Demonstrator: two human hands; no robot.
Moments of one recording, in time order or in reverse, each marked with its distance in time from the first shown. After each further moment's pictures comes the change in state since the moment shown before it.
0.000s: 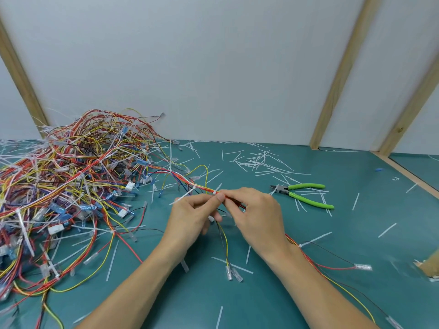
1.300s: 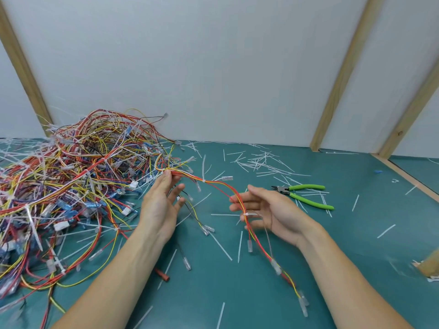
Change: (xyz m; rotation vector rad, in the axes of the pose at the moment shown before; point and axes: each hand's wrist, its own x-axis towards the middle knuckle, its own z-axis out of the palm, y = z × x) left_hand 0.023 0.010 -0.041 -0.597 0.296 -0.125; right_hand 0.023 0.029 -0.039 1.036 -0.676 0.791
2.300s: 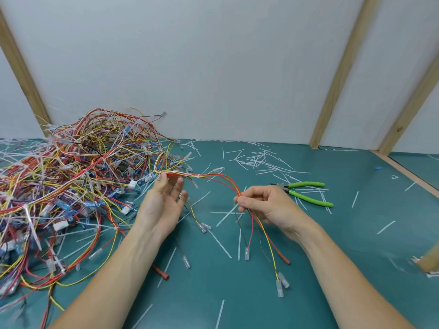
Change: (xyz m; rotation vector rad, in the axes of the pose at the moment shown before) left_hand 0.007 -0.001 -0.002 -0.221 -0.023 -0.127; right_hand 0.007 0.009 -0.004 -0.269 0.159 -0.190
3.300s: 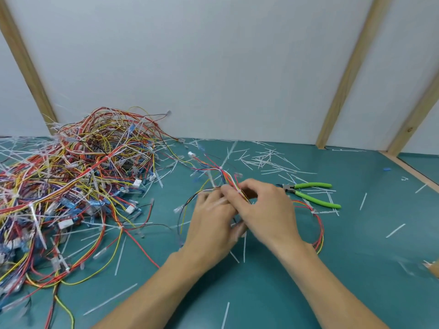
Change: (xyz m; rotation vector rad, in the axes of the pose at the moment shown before) left_hand -0.045 -0.059 0.019 1.658 -0.465 1.121; right_hand -0.021 -0.028 0.056 -0.747 0.509 -0.236
